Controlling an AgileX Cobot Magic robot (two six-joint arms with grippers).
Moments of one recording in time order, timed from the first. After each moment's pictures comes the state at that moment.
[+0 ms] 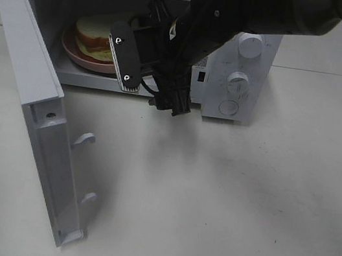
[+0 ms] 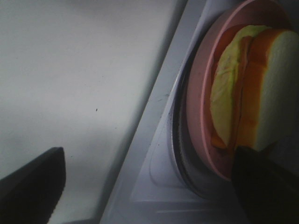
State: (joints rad) left arm 0.04 0.00 -0.52 -0.07 1.08 -0.02; right arm 0.68 2.03 -1.48 -0.18 0.35 -1.25
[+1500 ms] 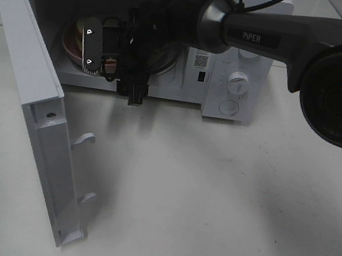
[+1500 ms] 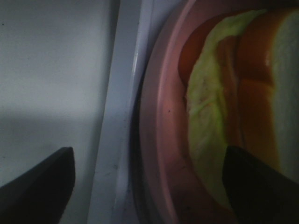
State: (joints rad) left arm 0.04 0.00 -0.52 -0.07 1.08 -0.02; right arm 0.67 2.45 -2.02 -0.18 0.45 -1.05
